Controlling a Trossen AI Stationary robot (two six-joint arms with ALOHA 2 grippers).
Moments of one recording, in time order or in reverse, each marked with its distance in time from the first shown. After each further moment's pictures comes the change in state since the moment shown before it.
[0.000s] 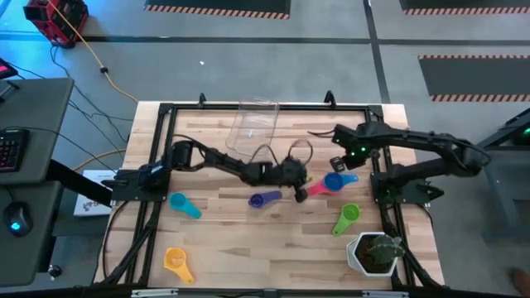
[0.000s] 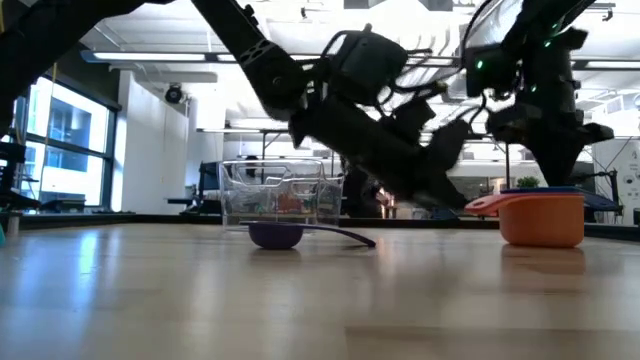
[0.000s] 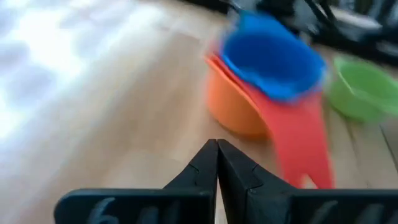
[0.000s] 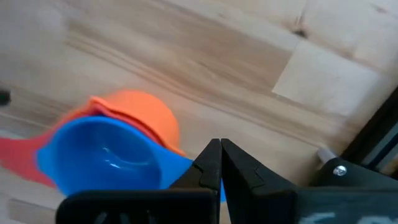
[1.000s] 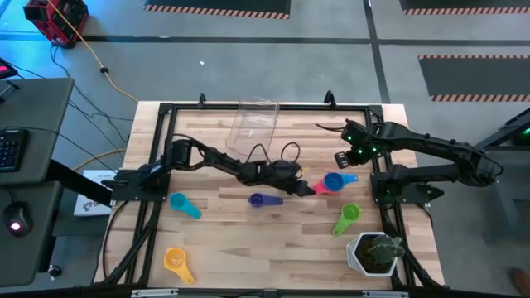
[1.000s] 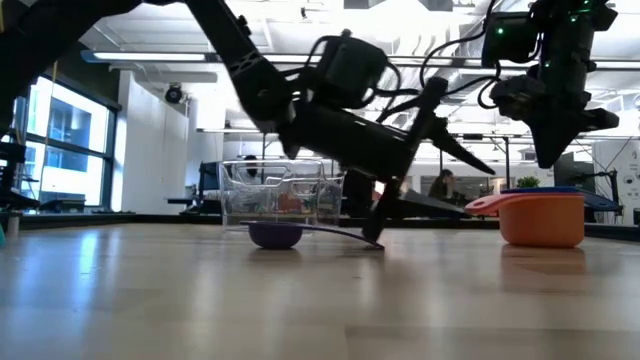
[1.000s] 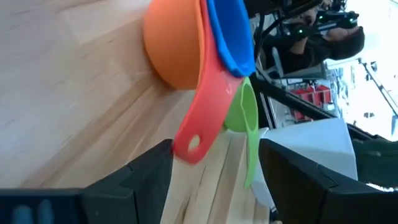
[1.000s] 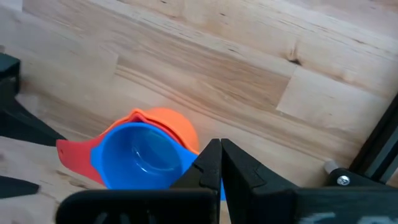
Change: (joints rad) left arm 0.000 0.019 -0.080 0.188 0.356 -0.863; right arm -0.004 -0.168 0.000 0.011 0.034 0.032
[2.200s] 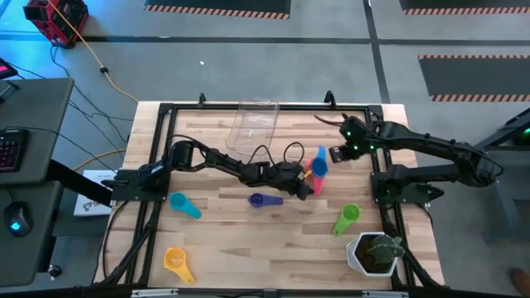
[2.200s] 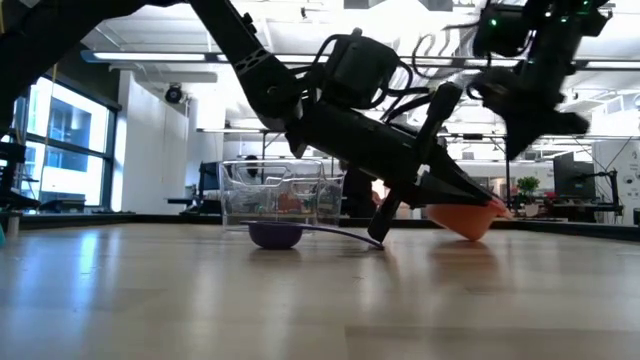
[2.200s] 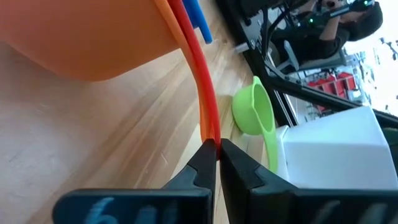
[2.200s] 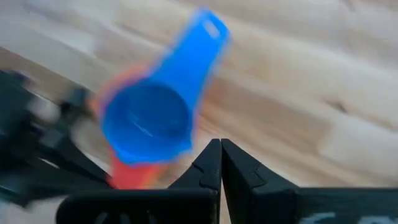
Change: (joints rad) left arm -0.006 0.011 0.035 -0.051 -0.051 0.146; right arm -0.014 0.003 0.000 0.216 -0.019 -0.007
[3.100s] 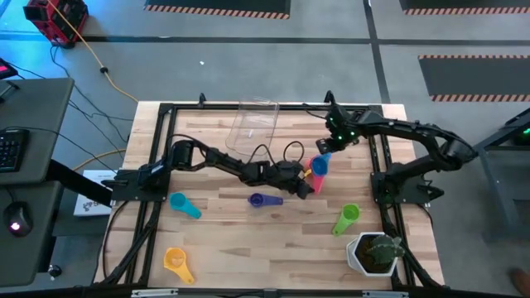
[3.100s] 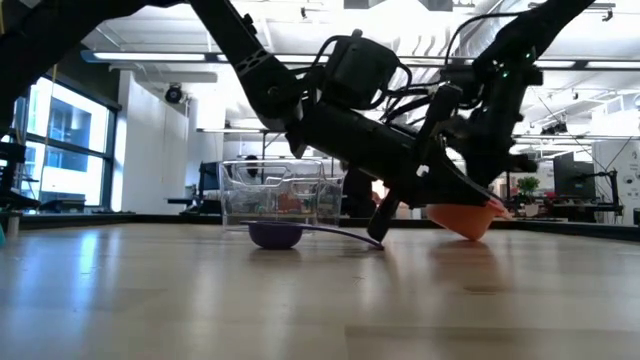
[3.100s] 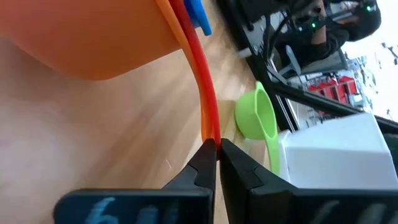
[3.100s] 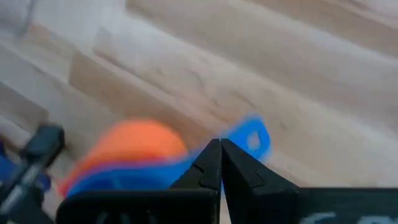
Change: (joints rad) left arm 0.009 0.000 0.000 -0.006 -0.017 -0.006; right arm -0.189 0.346 0.034 0.159 -0.143 -0.248
